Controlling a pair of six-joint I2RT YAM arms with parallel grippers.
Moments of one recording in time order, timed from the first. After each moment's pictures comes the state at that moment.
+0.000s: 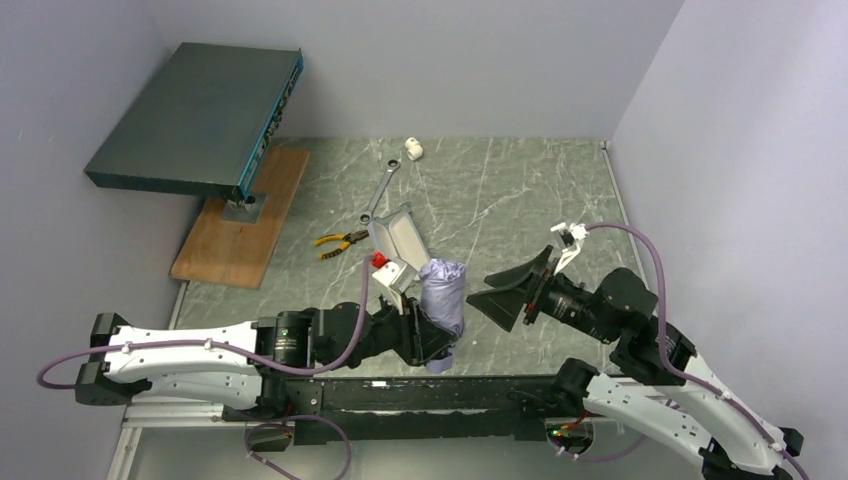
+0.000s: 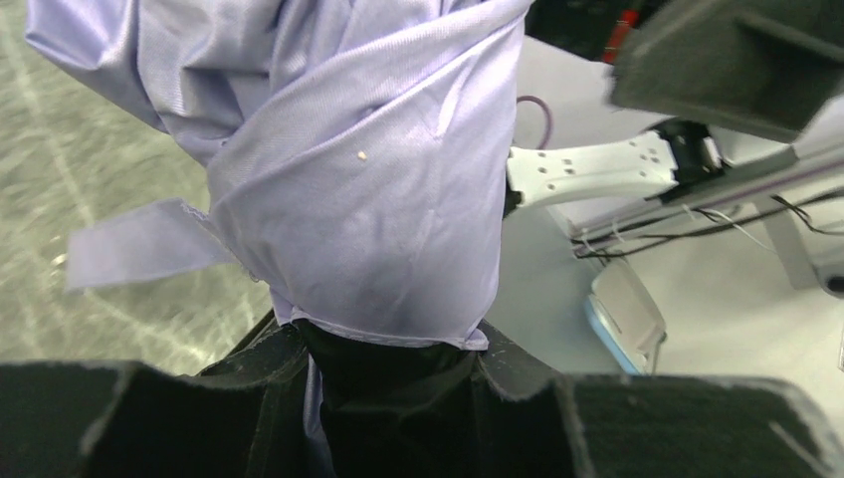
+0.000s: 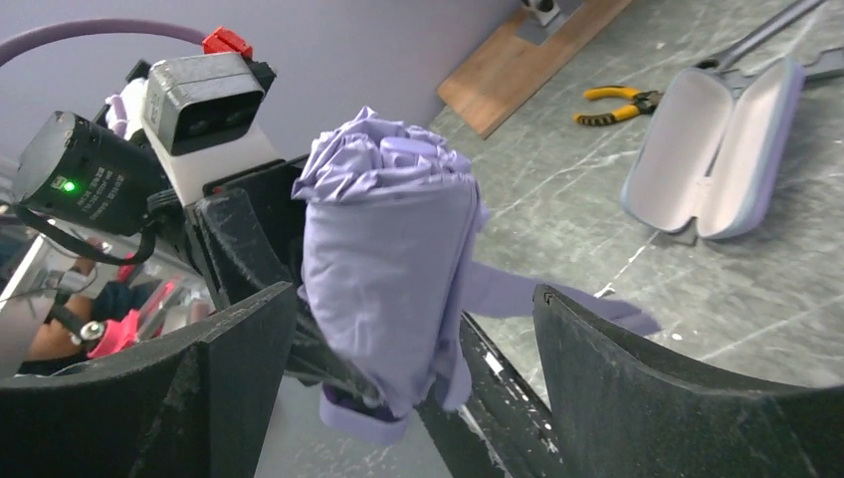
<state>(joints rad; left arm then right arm) -1.49 0.94 0.86 -0.15 -0.37 -0.79 0.90 0.46 0.84 -0.42 -0.10 0.66</state>
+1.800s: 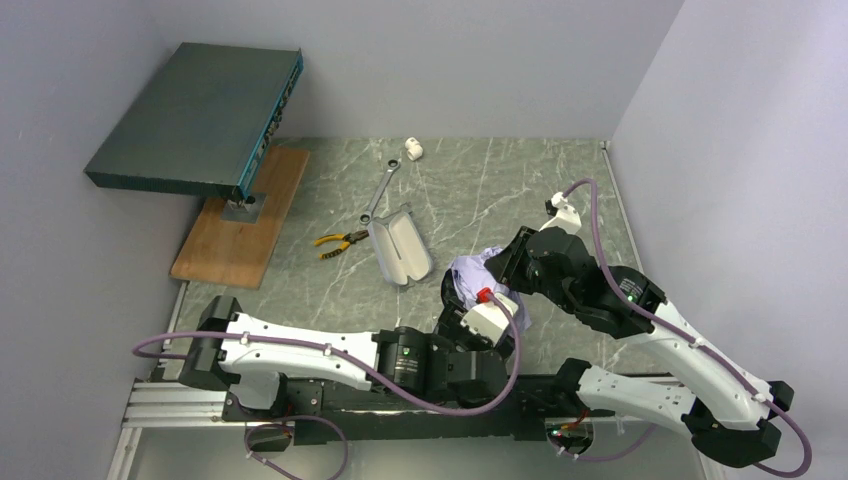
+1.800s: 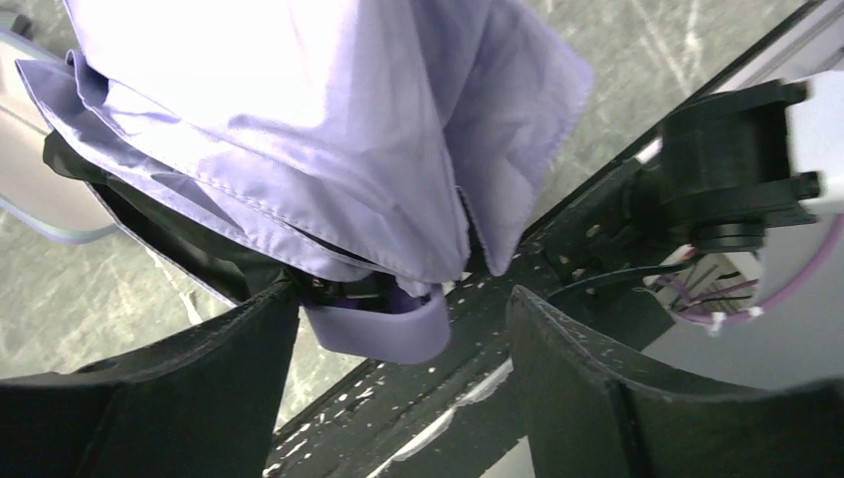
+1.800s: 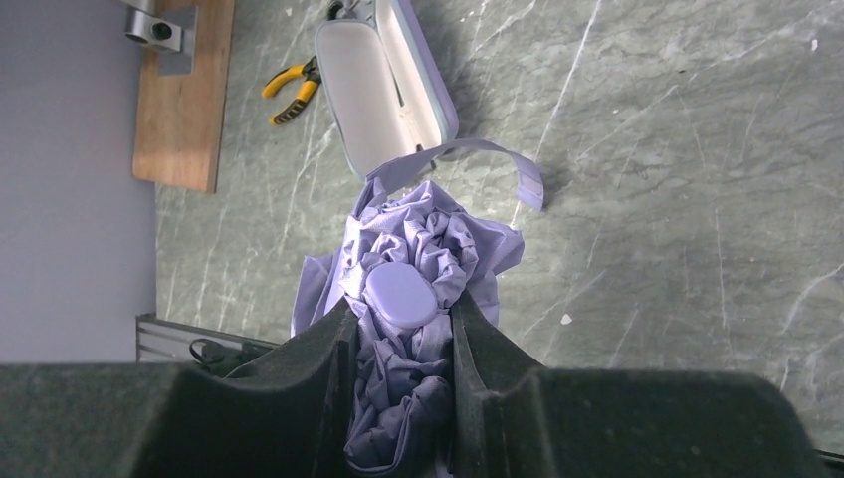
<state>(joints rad) -1.67 1.57 1.45 -0.67 -0.80 -0.70 0.90 0.86 1.15 -0.94 0.41 0.96</state>
